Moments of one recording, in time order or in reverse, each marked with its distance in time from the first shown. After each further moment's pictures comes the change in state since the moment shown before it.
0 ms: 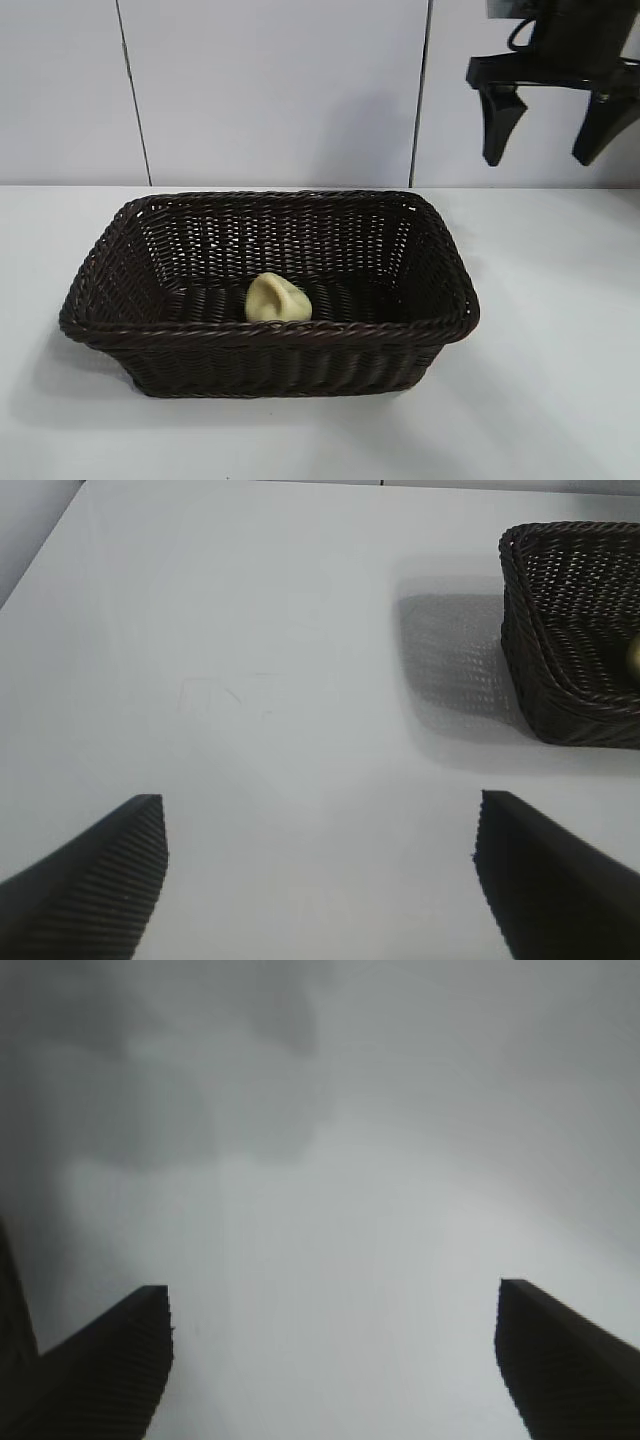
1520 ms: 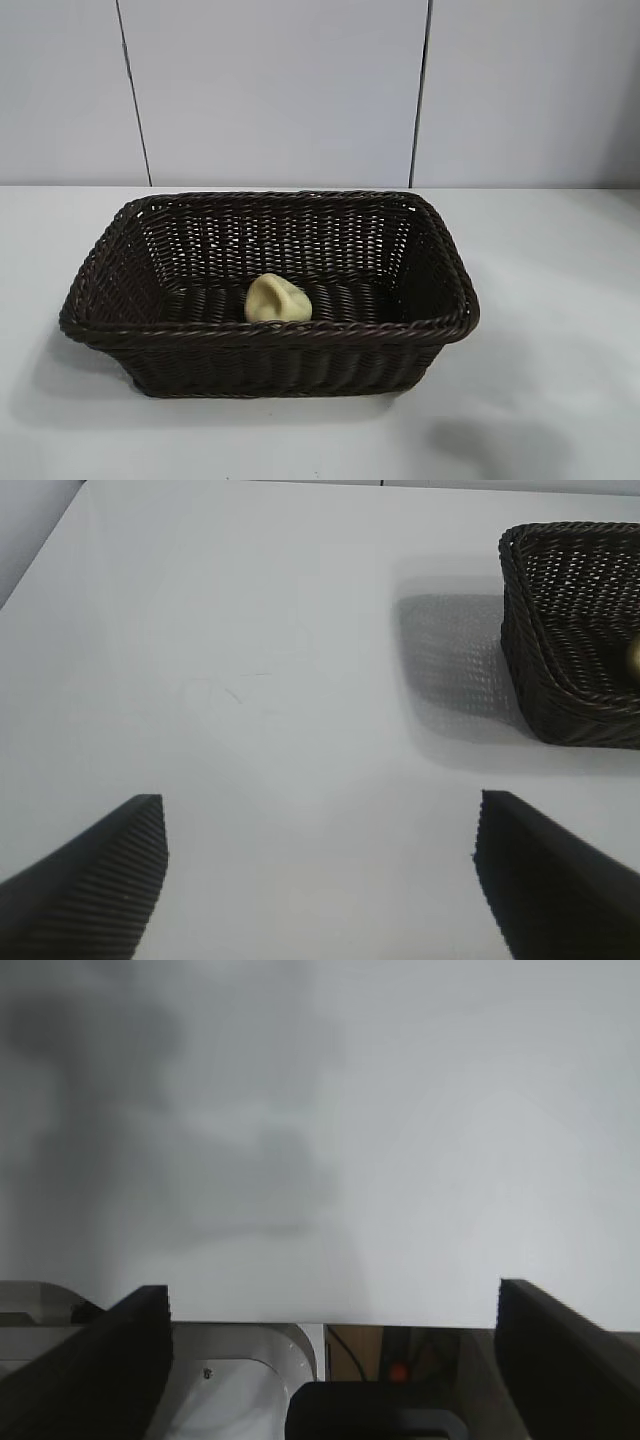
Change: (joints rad) left arm 0.000 0.000 0.000 0.000 0.000 0.000; right arm -0.084 -1.090 1.026 0.034 0.035 -0.052
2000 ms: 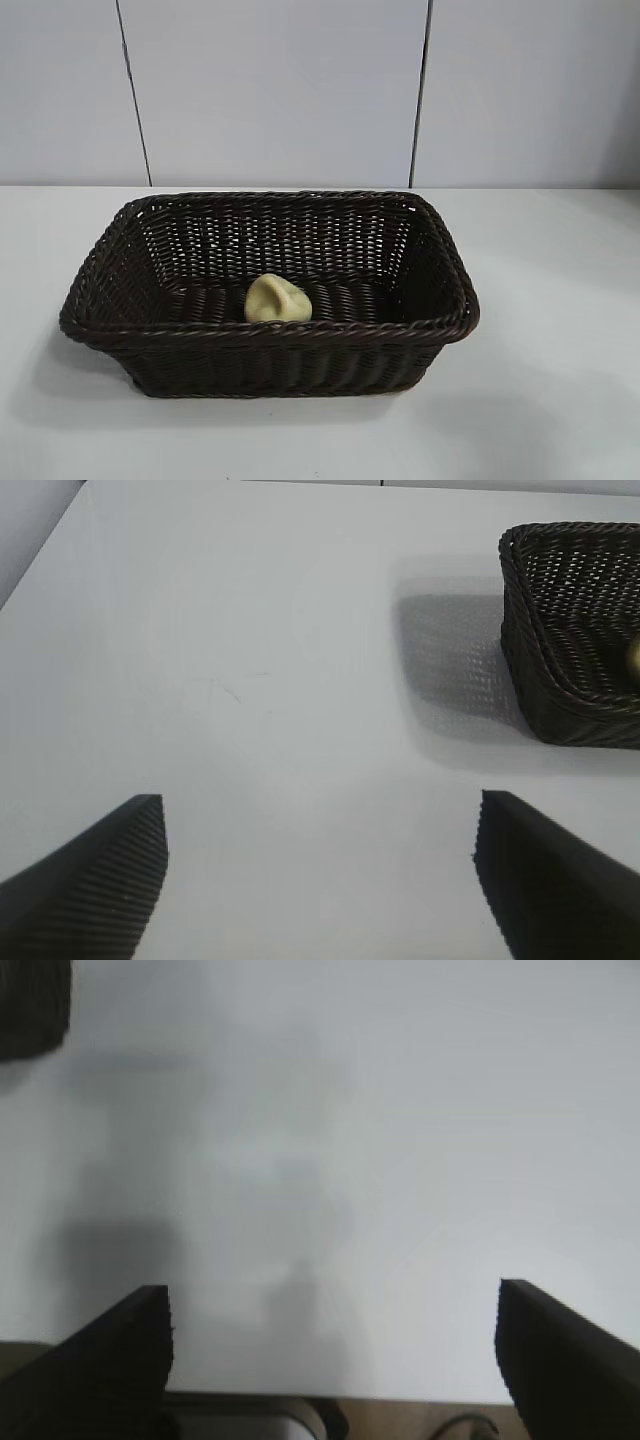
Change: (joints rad) left arm 0.000 0.000 0.000 0.000 0.000 0.000; right arm 0.000 -0.463 0.122 -0.003 -0.113 -0.001
